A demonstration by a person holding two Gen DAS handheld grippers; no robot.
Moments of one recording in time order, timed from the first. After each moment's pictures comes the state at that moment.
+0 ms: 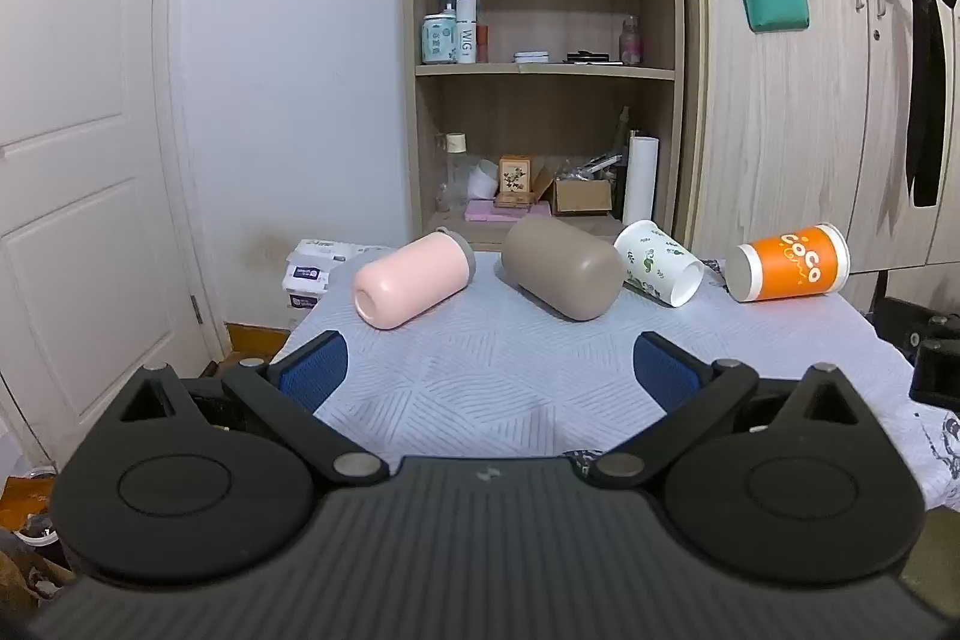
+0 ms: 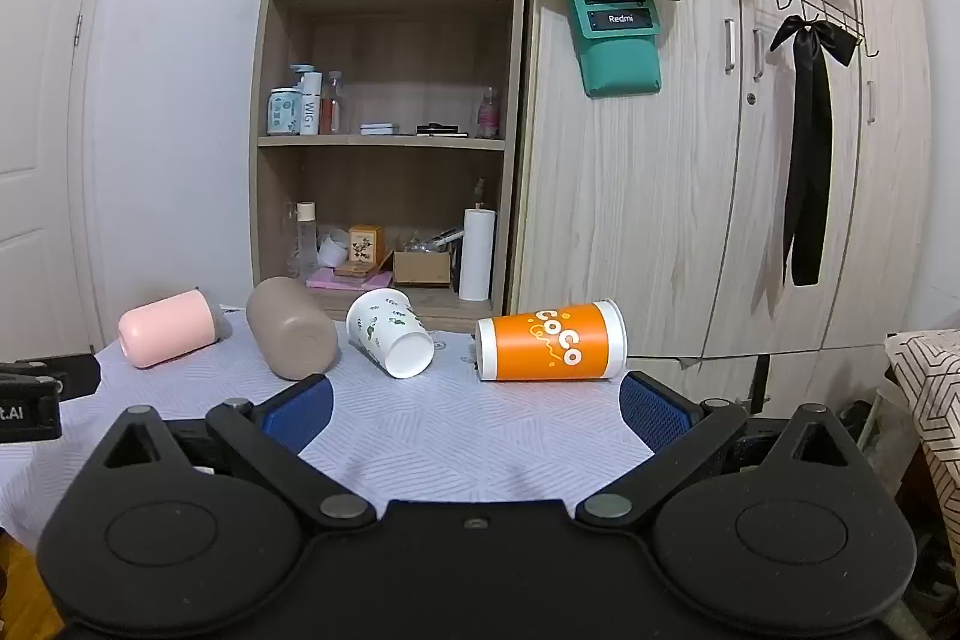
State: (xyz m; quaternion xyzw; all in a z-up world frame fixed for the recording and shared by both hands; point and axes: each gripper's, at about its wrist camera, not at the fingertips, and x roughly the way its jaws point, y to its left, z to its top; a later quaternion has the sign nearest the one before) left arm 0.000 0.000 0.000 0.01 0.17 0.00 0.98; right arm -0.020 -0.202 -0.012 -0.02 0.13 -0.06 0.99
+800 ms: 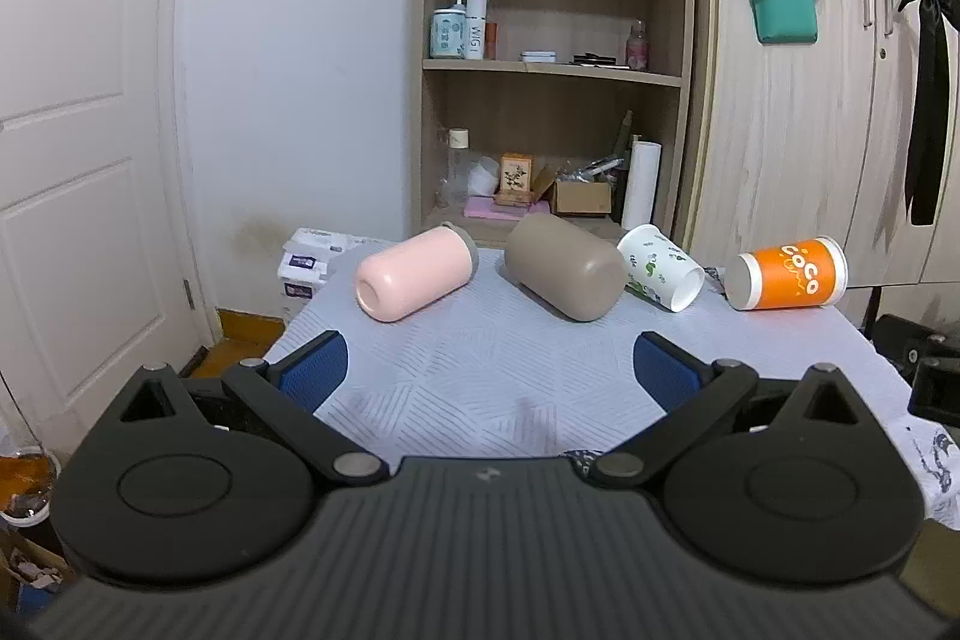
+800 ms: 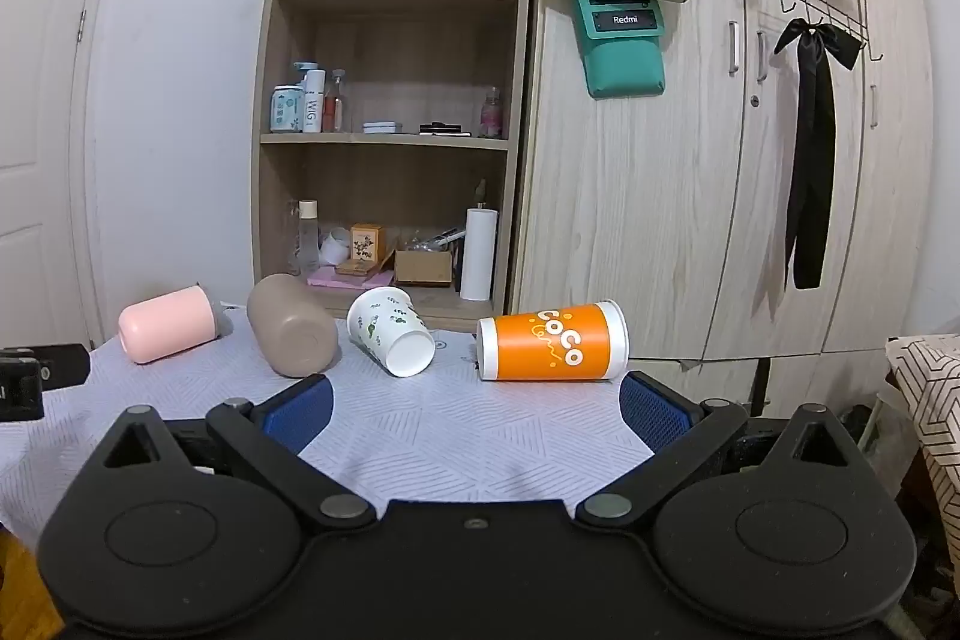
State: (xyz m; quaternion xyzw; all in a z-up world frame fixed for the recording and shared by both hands) left arm 0.003 0.011 -0.002 -0.01 0.18 0.00 0.98; right arm -0.018 -0.202 -0.013 -0.03 0.14 -0.05 0.99
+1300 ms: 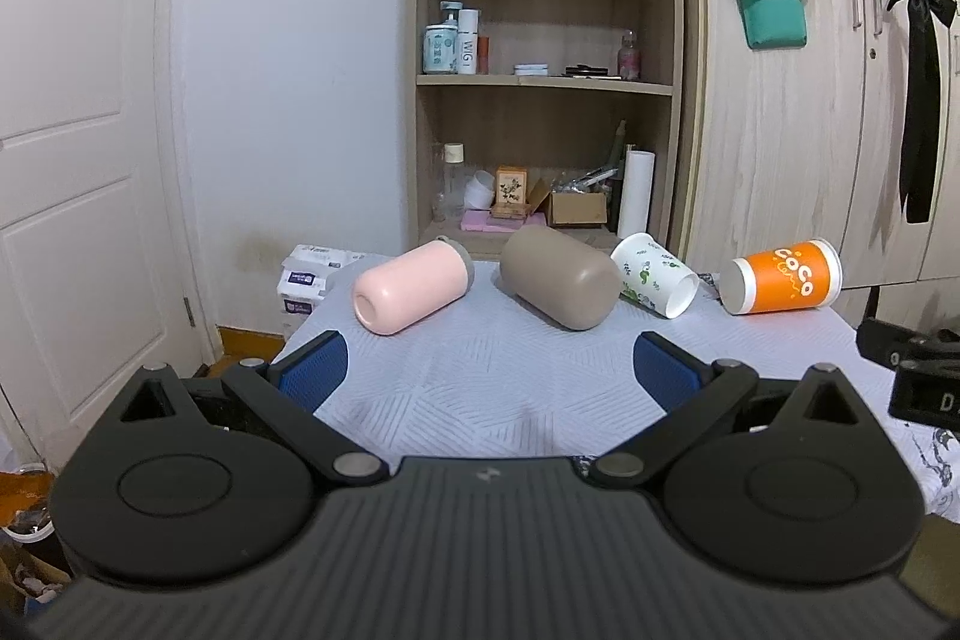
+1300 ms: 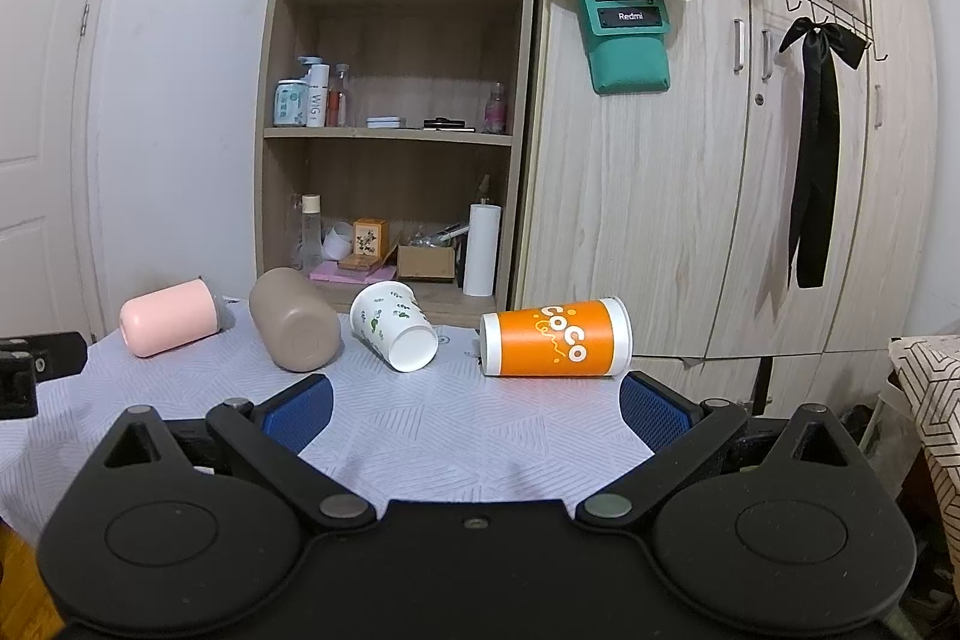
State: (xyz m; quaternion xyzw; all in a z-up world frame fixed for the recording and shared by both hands) left arm -0.006 0.008 0.000 -0.01 0.16 -0.01 0.99; right arm -0.017 -0.200 -0.016 -0.03 0.14 -0.05 0.99
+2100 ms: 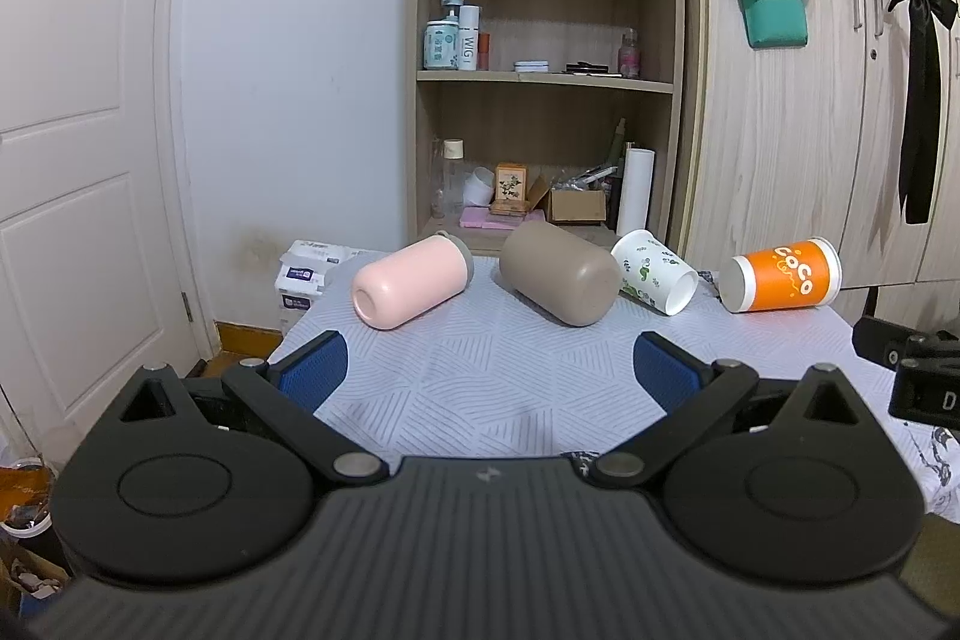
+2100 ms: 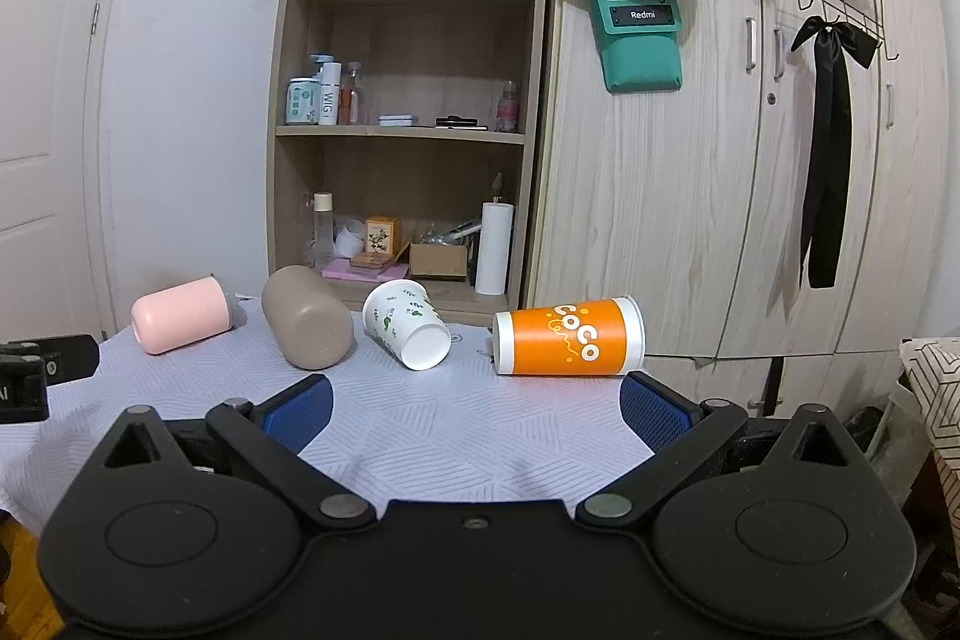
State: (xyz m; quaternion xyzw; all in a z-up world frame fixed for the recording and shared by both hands) left arm -0.003 0.008 0.000 -0.01 0.17 -0.01 0.99; right arm -0.018 -0.199 -0.015 -0.03 0.14 -0.04 0.99
